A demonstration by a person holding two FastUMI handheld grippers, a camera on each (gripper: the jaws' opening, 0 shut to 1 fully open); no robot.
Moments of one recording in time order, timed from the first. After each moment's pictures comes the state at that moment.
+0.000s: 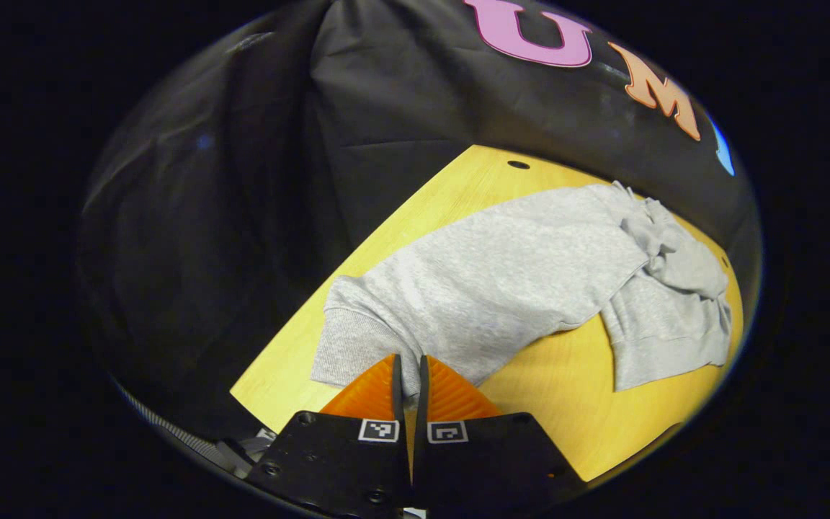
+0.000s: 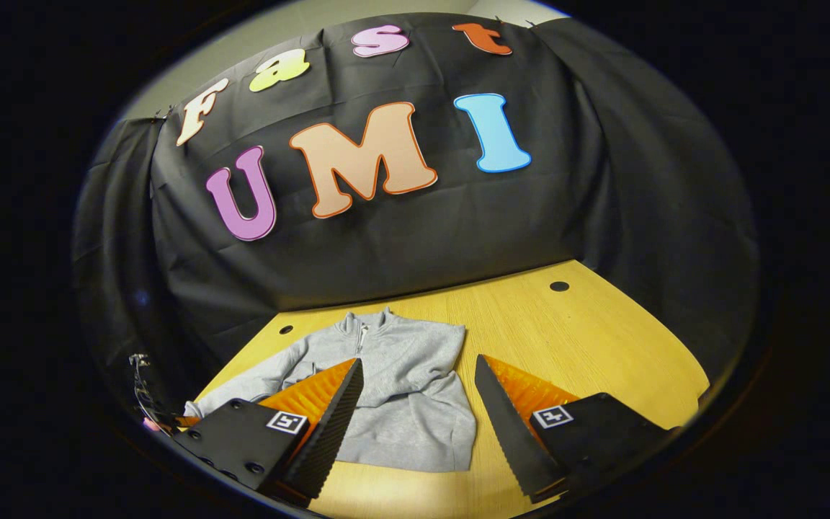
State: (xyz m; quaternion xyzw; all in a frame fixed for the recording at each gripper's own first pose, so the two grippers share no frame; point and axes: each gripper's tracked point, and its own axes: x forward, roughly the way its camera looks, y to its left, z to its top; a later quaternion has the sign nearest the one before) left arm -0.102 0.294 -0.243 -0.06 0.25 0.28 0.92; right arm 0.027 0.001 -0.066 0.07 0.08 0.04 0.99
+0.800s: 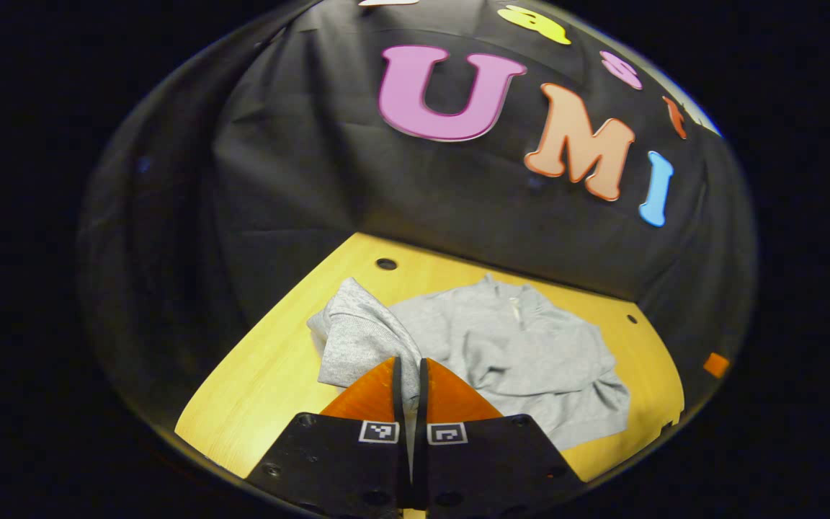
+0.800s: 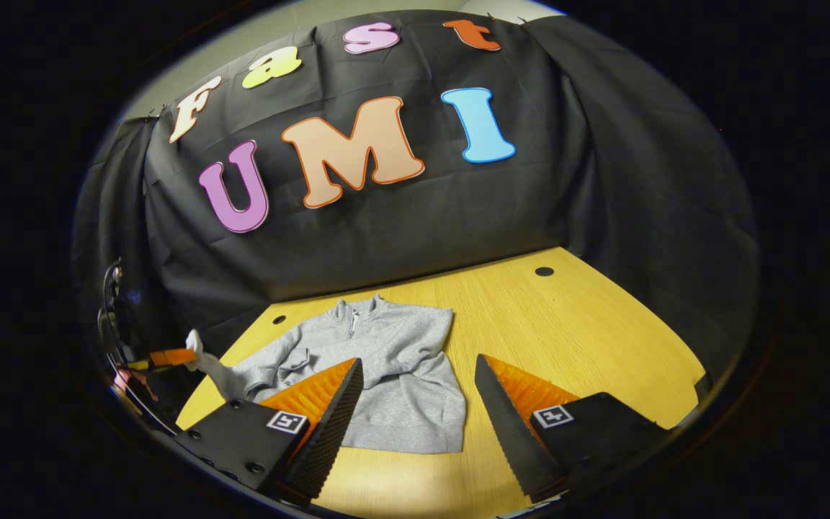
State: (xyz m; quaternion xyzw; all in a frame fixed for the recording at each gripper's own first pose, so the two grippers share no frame) left arm 0.030 0.125 -0.066 -0.05 0.12 0.09 0.99; right arm 0.002 -0.011 -0.081 0.08 0.10 0.01 0.99
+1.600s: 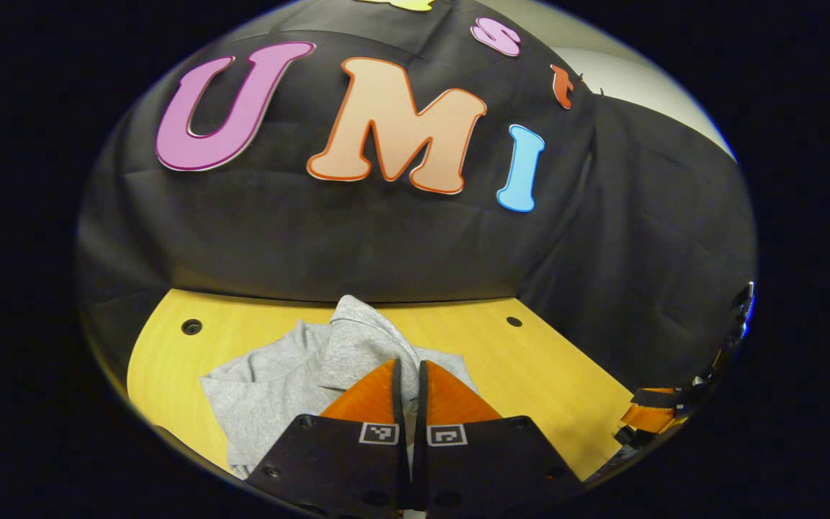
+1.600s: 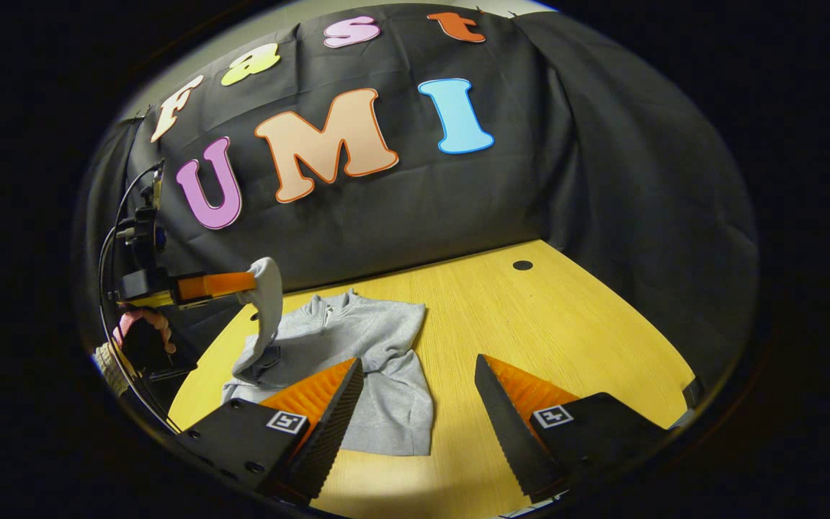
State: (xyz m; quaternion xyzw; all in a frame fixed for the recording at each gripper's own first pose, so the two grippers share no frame) left arm 0.167 -0.101 -0.037 0.00 0.12 -0.15 0.98; right arm 0.021 -0.052 -0.090 0.08 0.12 -0.02 0.99
